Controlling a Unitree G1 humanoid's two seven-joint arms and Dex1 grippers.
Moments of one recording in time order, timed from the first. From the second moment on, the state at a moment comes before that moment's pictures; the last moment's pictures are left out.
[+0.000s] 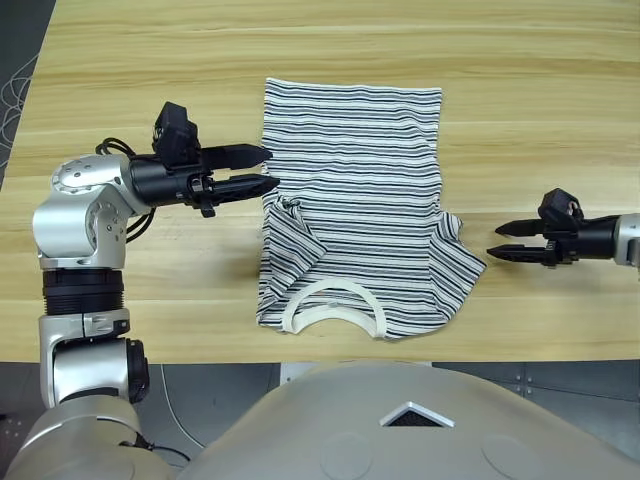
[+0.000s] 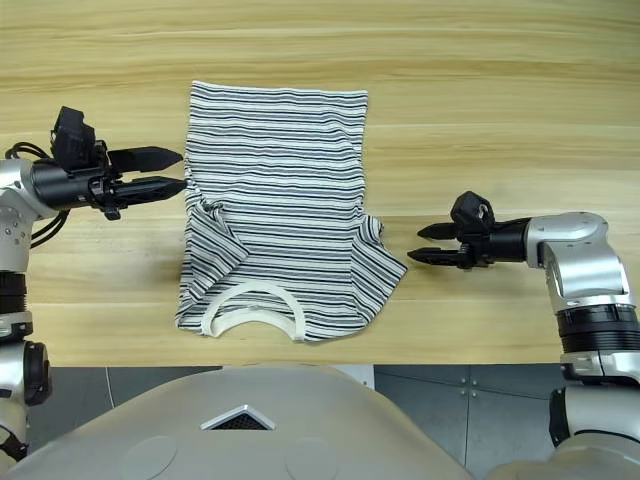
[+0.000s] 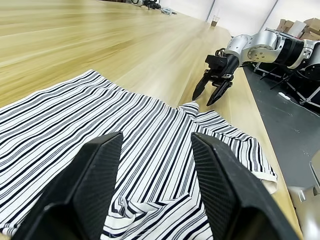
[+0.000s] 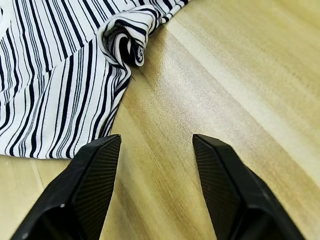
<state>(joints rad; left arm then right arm) -0.22 0.69 0.06 0.12 -0.54 0.47 -1.37 -0.07 -0.88 0.14 0.20 0.26 0.40 1.27</state>
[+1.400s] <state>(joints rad) -0.15 0.64 0.01 0.04 -0.52 0.41 -1.28 -0.03 -0.90 0.21 0.05 0.31 0.60 1.34</state>
